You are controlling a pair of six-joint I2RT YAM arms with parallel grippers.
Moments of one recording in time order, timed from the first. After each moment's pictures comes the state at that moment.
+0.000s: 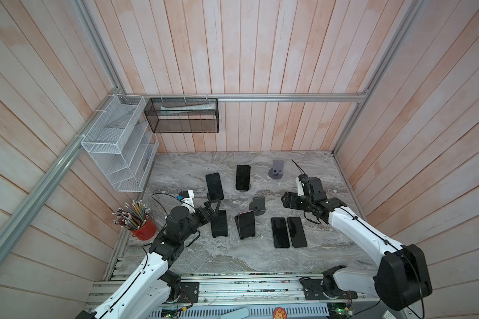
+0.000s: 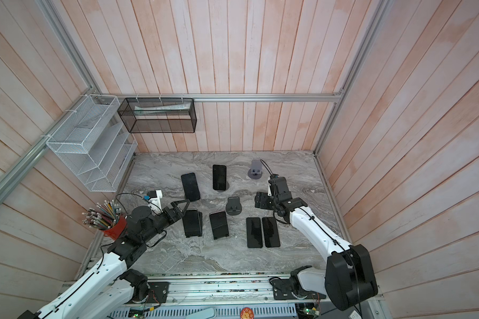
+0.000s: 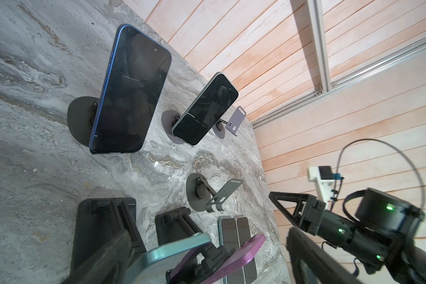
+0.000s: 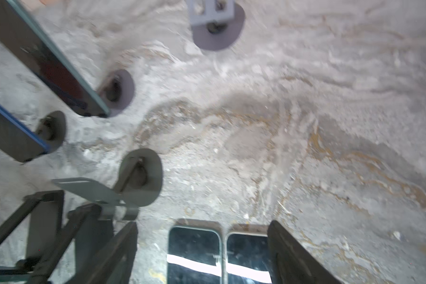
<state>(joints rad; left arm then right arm) -0.41 0.77 0.43 0.01 0.18 -0.88 0.41 1.27 0.87 -0.40 -0.01 0.45</state>
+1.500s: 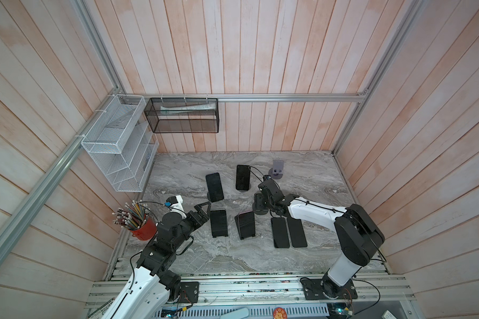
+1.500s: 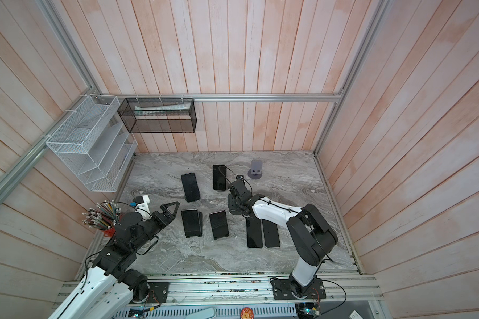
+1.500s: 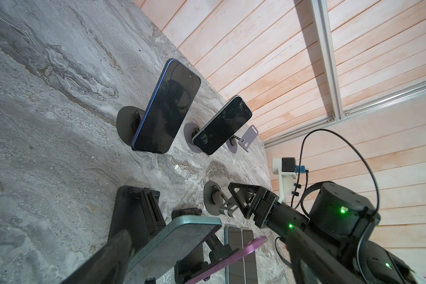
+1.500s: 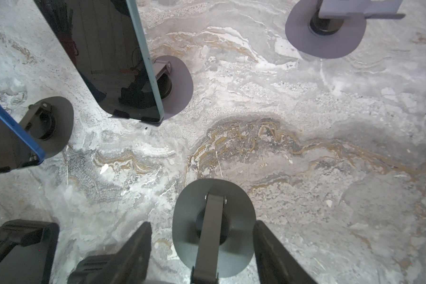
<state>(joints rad) -0.41 0.57 0.47 -0.25 0.04 -0.93 0.71 1.70 1.04 -0.20 0.25 0.52</state>
